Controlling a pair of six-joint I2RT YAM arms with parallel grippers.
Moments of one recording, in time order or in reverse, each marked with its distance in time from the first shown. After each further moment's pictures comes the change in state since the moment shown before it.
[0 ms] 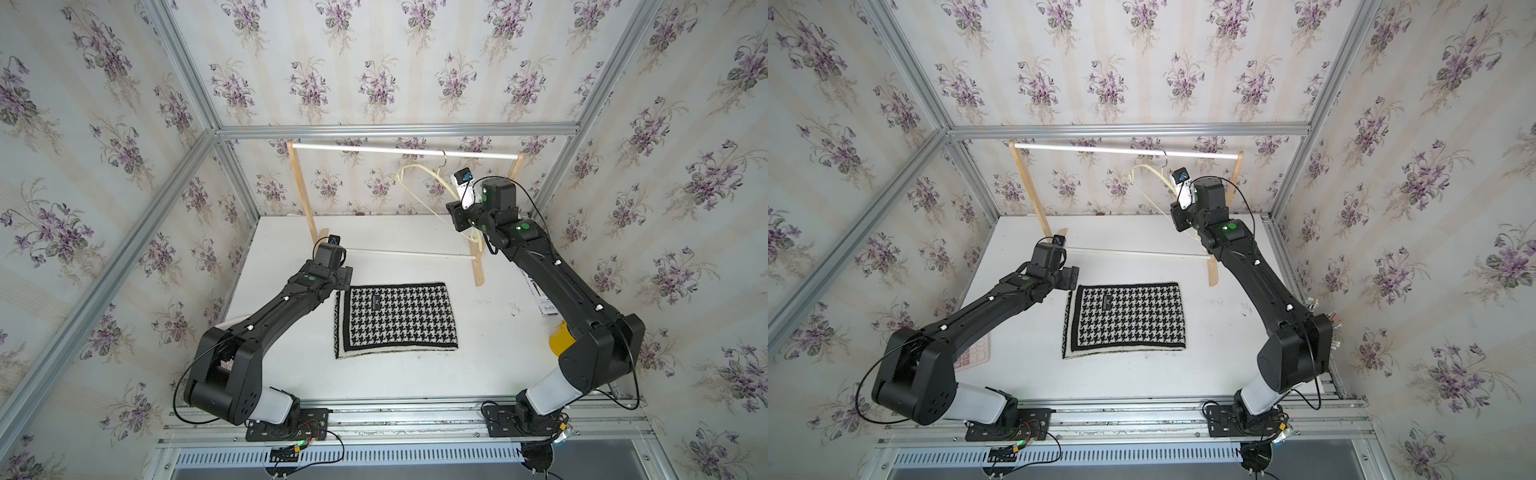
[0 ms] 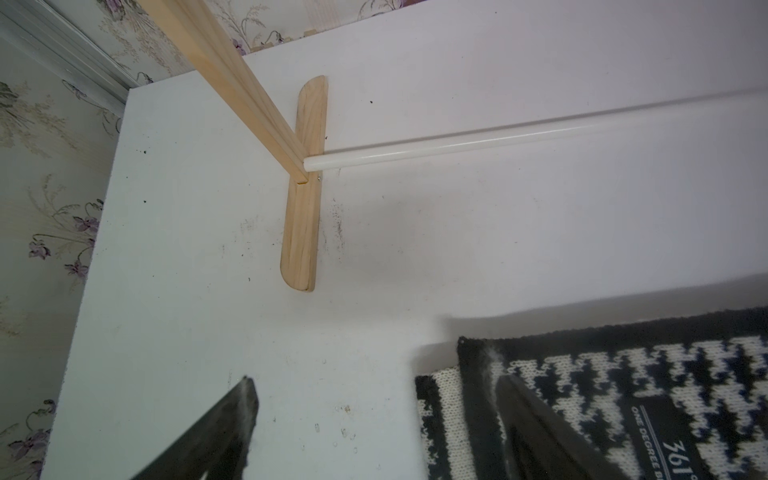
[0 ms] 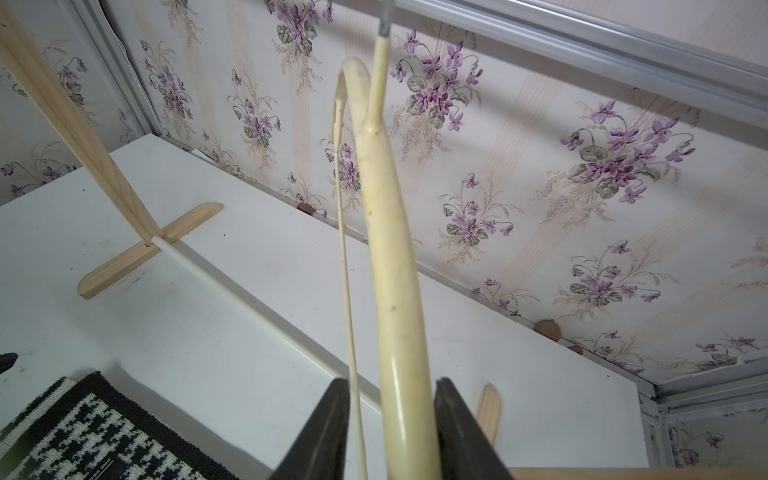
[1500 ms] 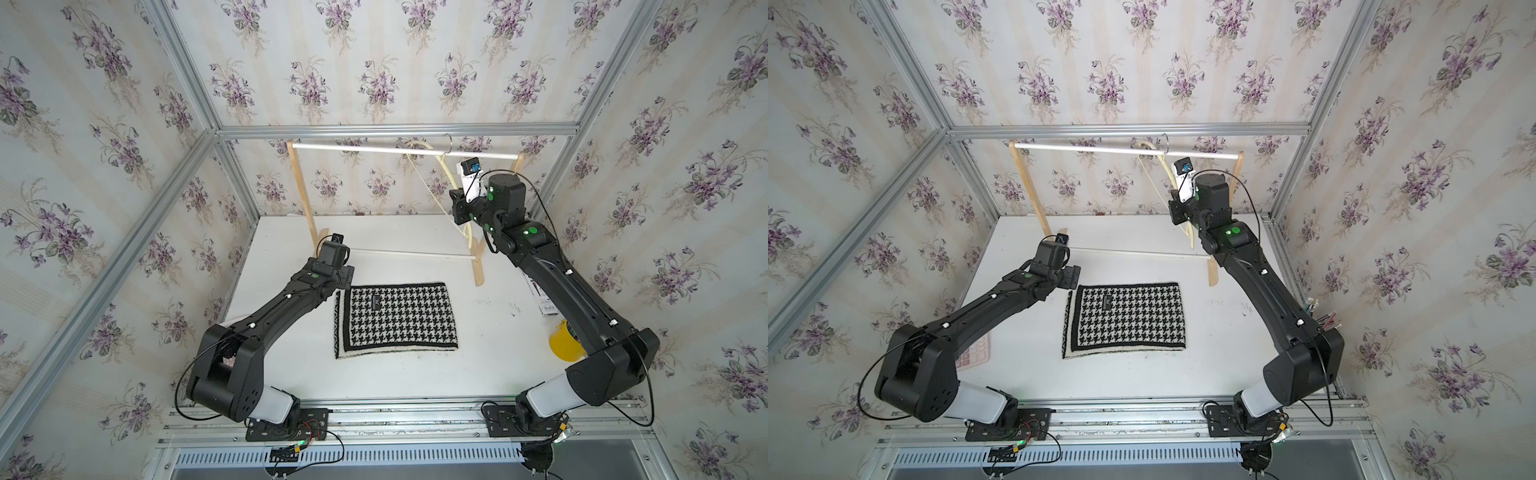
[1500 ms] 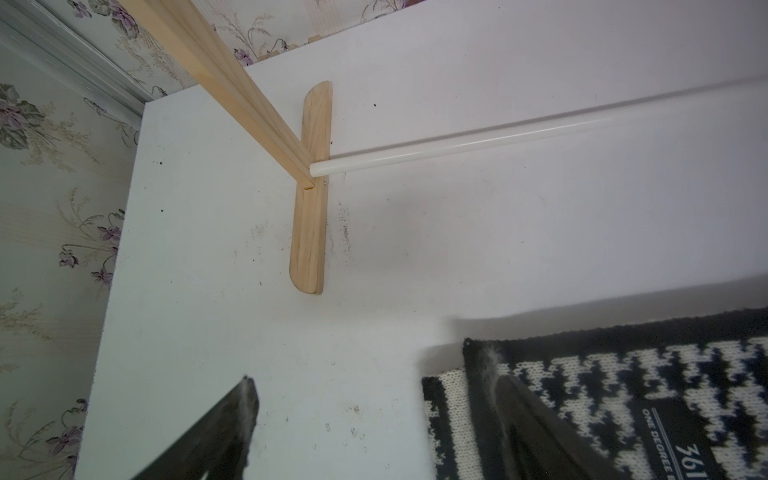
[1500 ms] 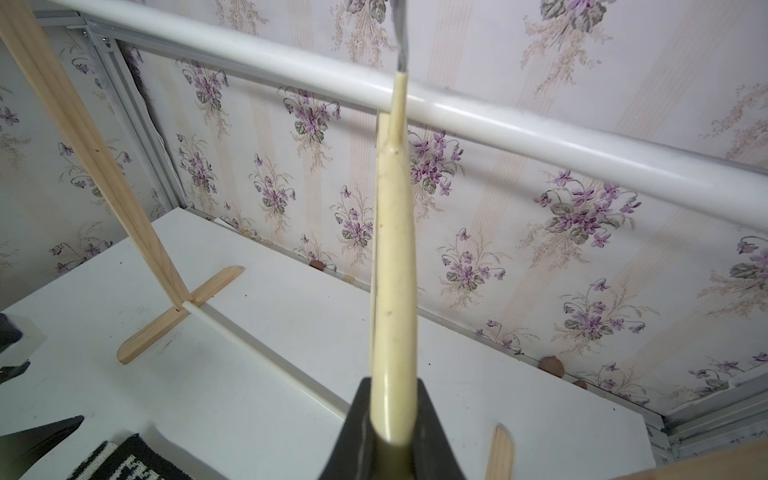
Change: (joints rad) left arm -0.024 0.018 0.039 -0.033 -0.043 0.021; right arm 0.050 -0.080 -0.003 0.071 0.050 0.082
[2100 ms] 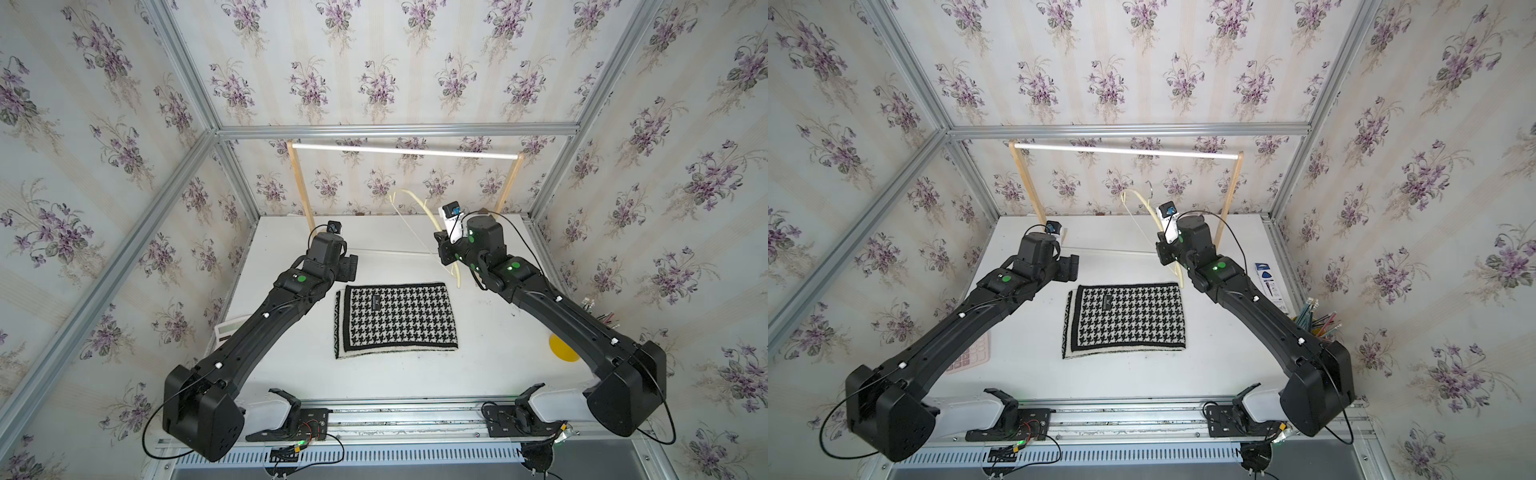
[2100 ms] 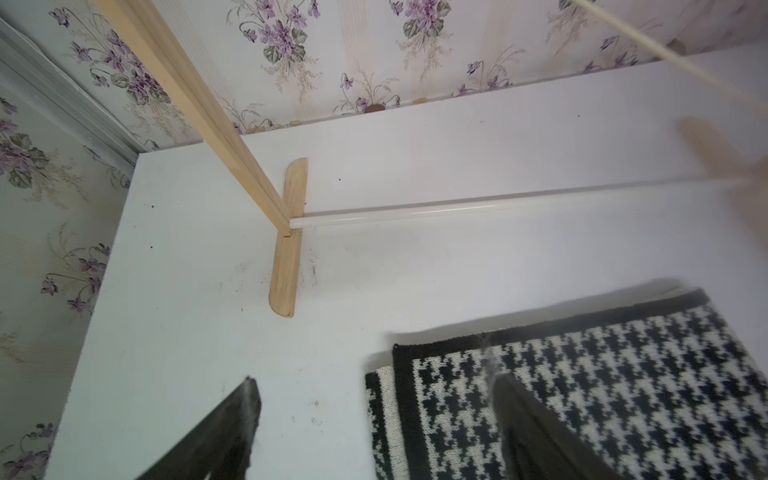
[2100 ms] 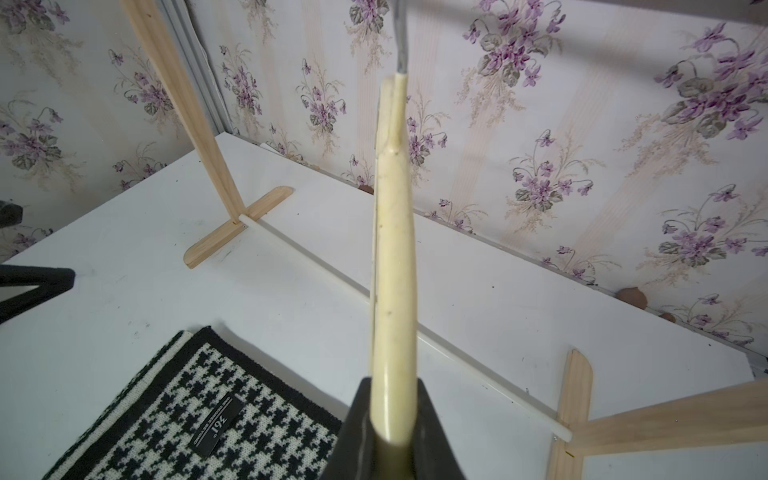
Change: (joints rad) left arm -0.065 -0.218 0.108 -0.168 0.097 -0.134; right arm 0.170 -0.158 -0.386 0.092 0.058 0.075
